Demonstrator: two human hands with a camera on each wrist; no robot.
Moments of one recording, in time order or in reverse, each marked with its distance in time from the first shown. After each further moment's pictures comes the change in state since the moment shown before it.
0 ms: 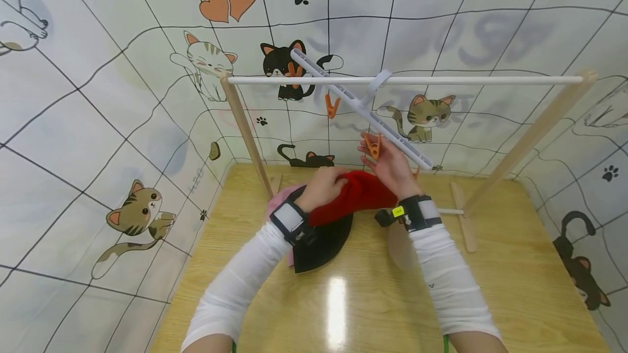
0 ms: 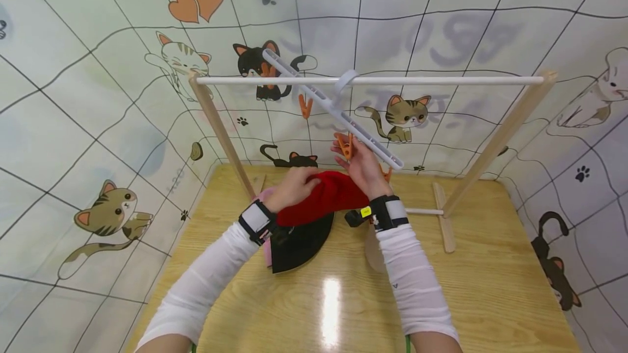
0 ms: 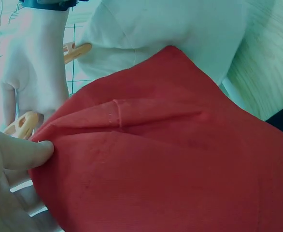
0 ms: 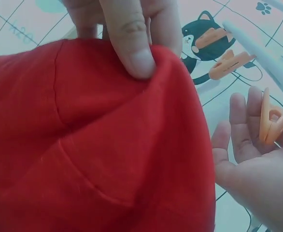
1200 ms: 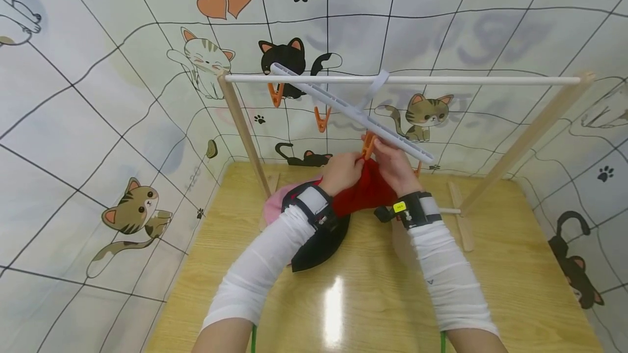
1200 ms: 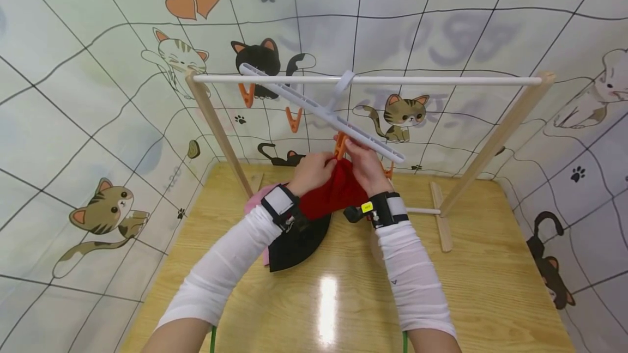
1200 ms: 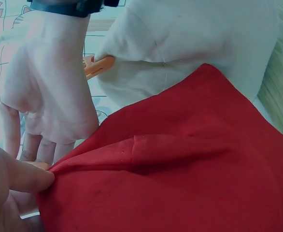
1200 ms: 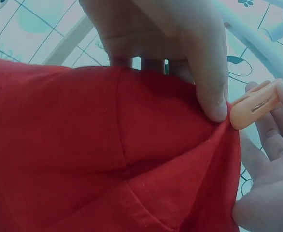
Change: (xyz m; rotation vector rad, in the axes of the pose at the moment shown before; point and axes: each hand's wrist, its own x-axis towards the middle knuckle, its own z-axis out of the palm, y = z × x) left_hand 0.045 0.035 0.010 0.158 0.038 -0.244; right_hand 0.002 -0.006 -0.001 0.000 -0.013 -0.139
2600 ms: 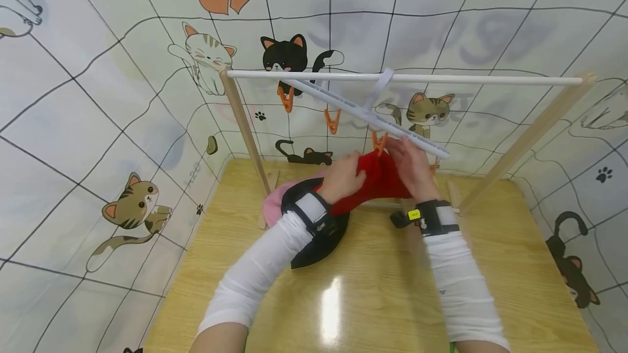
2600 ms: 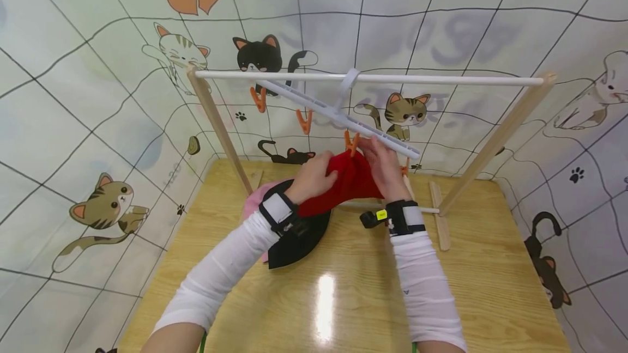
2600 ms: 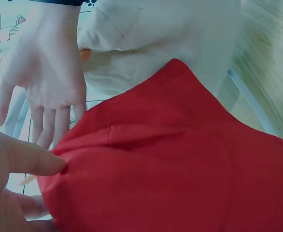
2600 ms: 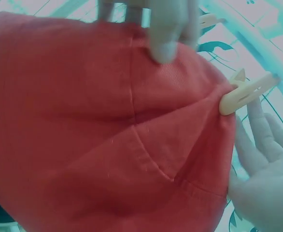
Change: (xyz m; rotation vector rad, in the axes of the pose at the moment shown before) left_hand -0.016 -0.002 0.006 0.007 -0.023 0.052; right_hand -0.025 -0.019 -0.019 -0.059 0.124 -0.063
